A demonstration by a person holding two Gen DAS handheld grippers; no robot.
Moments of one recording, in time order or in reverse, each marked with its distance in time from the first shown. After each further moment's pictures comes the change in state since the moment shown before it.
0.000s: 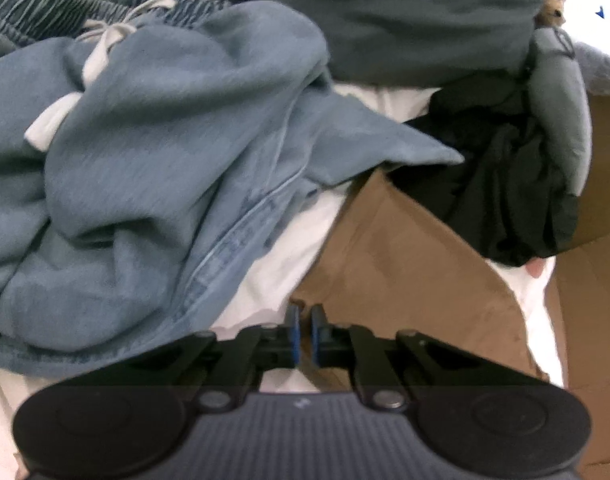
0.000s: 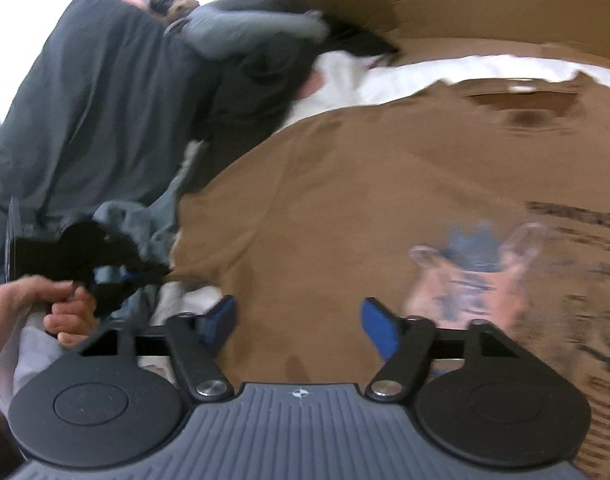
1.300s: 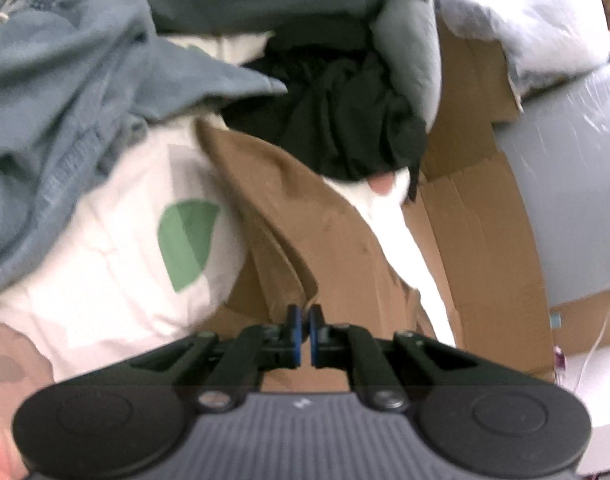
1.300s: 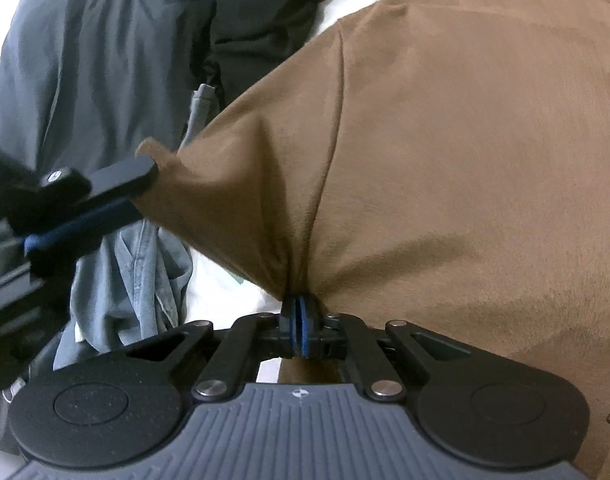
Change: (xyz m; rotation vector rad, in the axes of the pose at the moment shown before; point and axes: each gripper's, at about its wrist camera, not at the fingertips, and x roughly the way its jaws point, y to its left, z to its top) left arm -0.038 -0.055 -0.044 0.124 0.156 -0.348; right arm 0.119 0.015 0.000 0.197 0.134 0.116
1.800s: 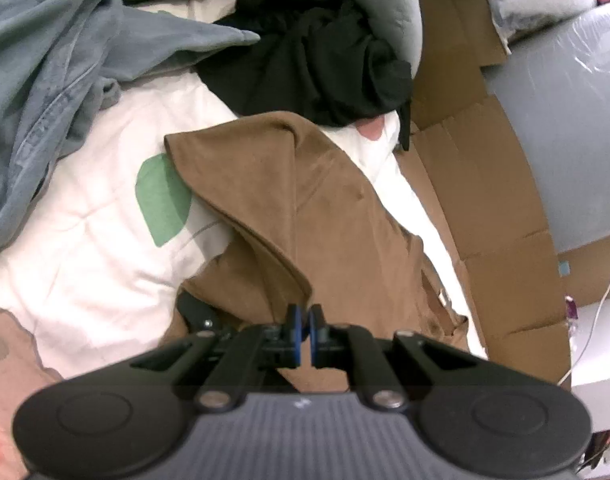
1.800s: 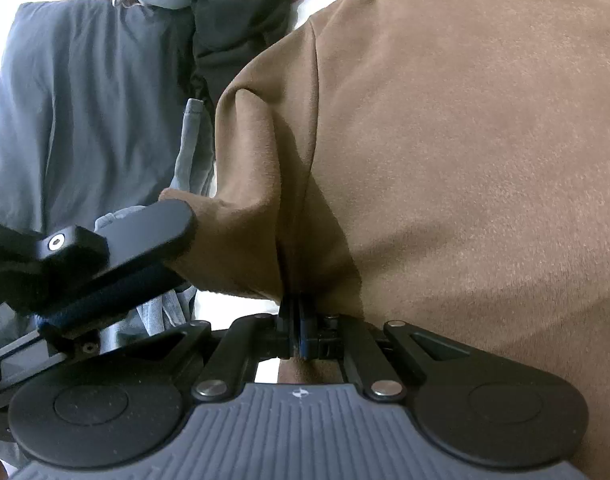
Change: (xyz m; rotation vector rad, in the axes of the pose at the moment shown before) left arm 0.015 -0.006 -0.017 0.090 0.089 0.015; right arm -0.001 -0.018 -0.003 0.092 -0.007 0.058
